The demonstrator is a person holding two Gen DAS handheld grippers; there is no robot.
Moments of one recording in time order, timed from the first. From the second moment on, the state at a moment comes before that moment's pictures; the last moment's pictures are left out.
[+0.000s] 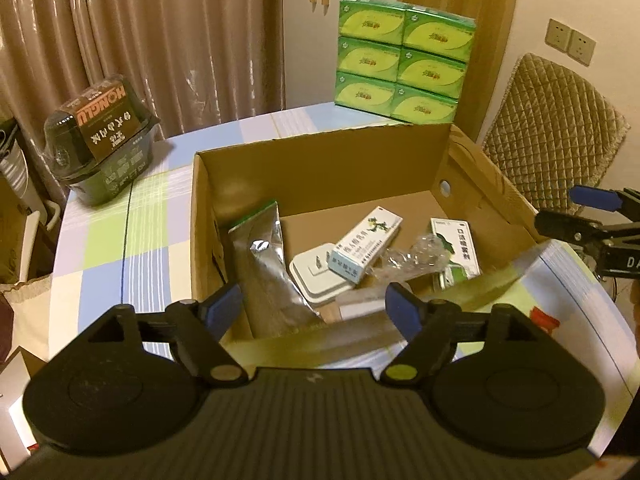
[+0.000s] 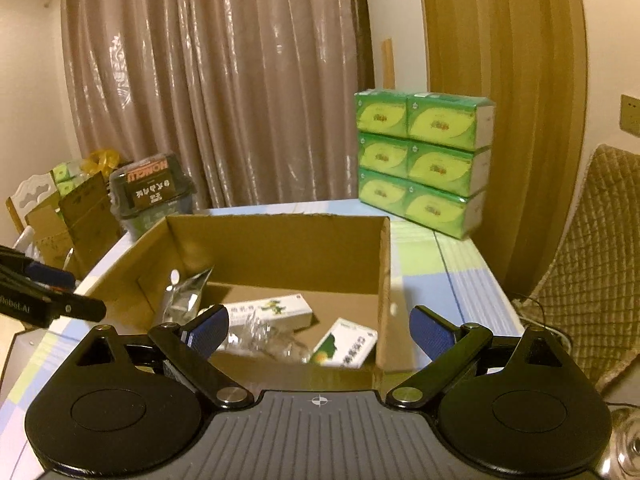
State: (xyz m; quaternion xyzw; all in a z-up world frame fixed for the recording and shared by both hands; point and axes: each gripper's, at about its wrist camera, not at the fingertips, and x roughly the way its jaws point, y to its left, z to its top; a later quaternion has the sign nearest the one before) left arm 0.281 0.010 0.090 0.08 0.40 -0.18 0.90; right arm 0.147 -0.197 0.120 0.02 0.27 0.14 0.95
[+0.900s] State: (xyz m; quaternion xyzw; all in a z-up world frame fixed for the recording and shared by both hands) left arm 0.147 0.073 0.061 0.08 0.43 -0.12 0.89; right arm 0.012 -0.236 0.068 0.02 0.38 0.12 0.92
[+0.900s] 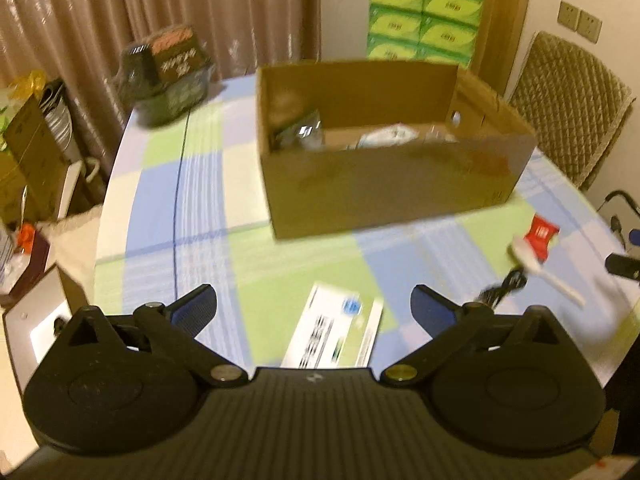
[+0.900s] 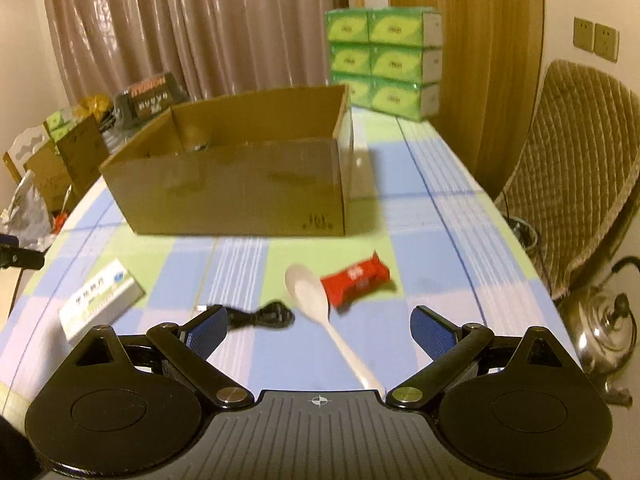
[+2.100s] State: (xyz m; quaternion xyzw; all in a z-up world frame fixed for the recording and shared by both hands) left arm 0.109 0.076 -0.008 0.08 0.47 -0.13 0.87; right arm 0.010 -0.240 0.033 0.00 0.42 0.12 0.90
